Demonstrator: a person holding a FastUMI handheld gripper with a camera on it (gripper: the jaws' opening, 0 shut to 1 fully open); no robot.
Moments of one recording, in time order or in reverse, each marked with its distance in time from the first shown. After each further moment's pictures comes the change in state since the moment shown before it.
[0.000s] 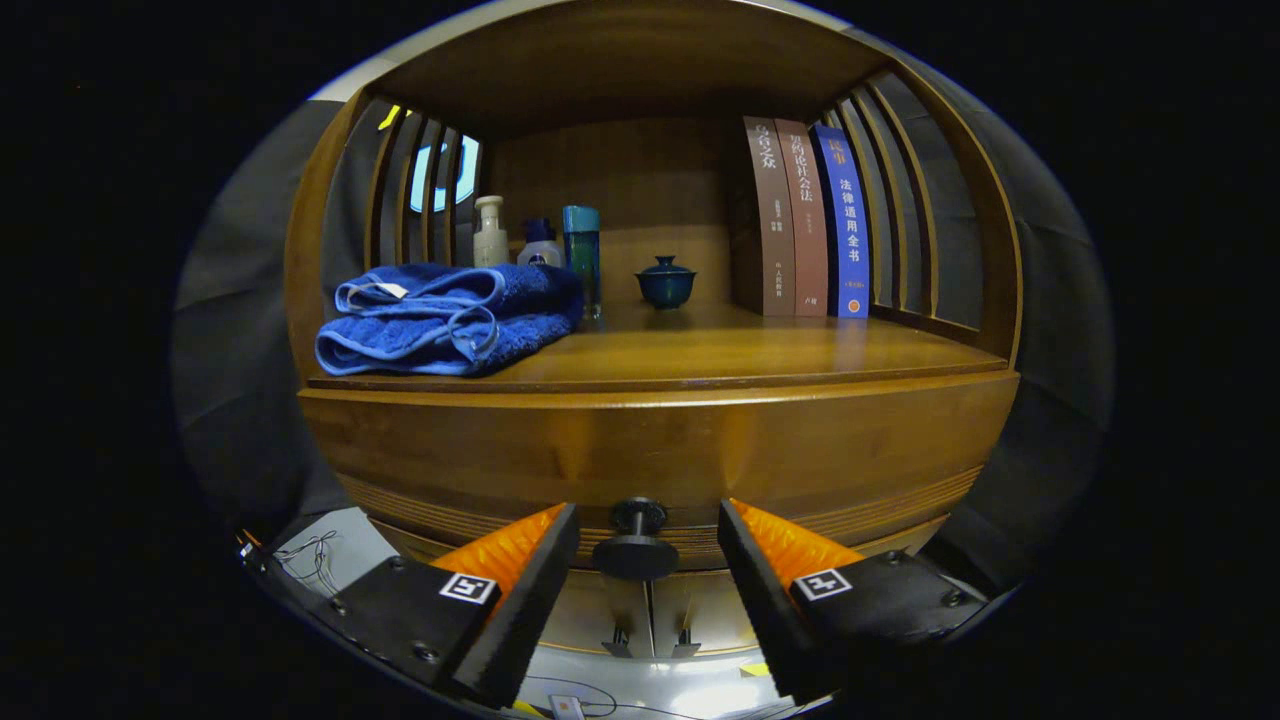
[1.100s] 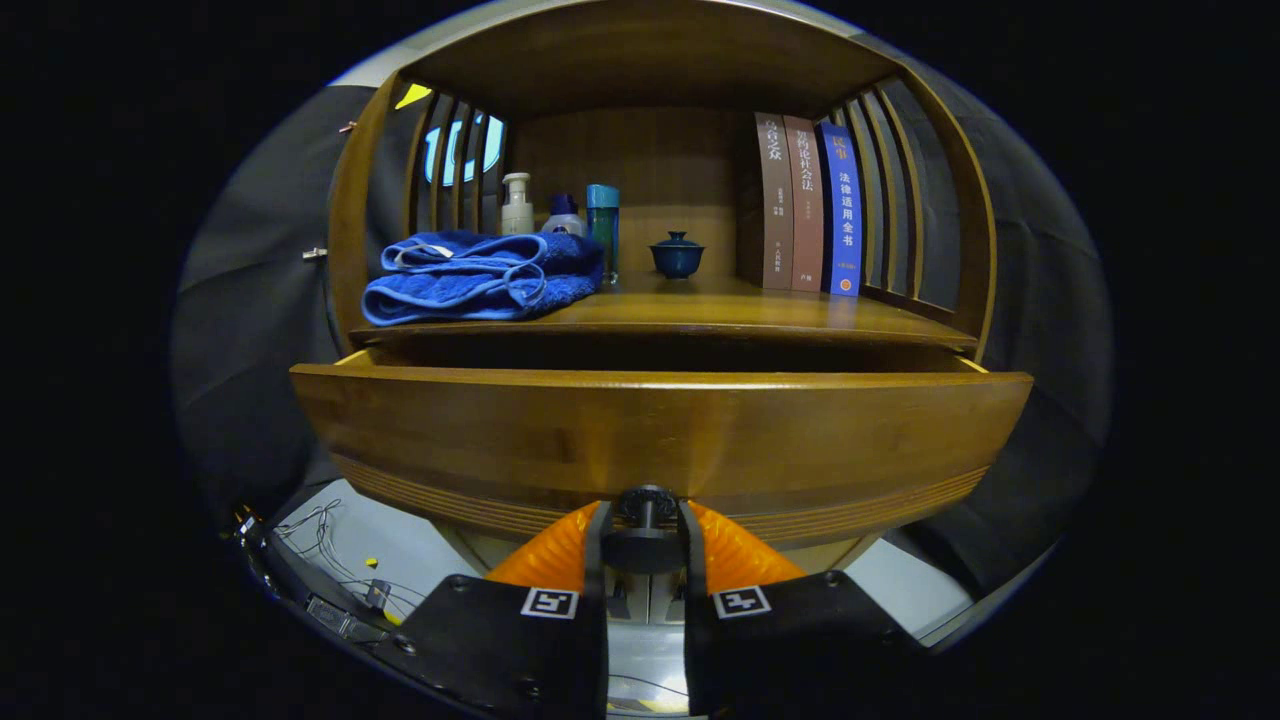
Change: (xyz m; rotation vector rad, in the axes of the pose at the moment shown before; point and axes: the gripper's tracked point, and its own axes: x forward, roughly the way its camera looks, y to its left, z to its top) arm -0.067 0.006 -0.025 -0.050 0.074 0.011
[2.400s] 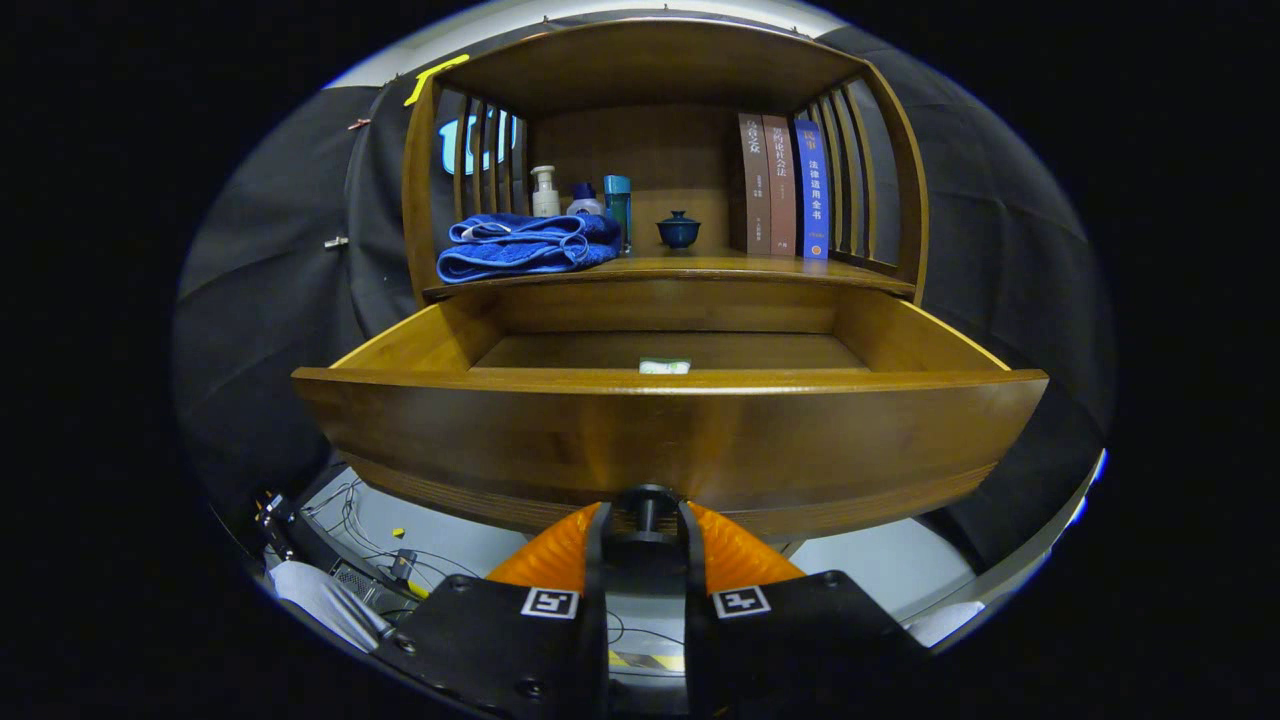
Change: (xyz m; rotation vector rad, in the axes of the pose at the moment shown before) arm -0.094 0.008 -0.046 0.035 0.079 0.019
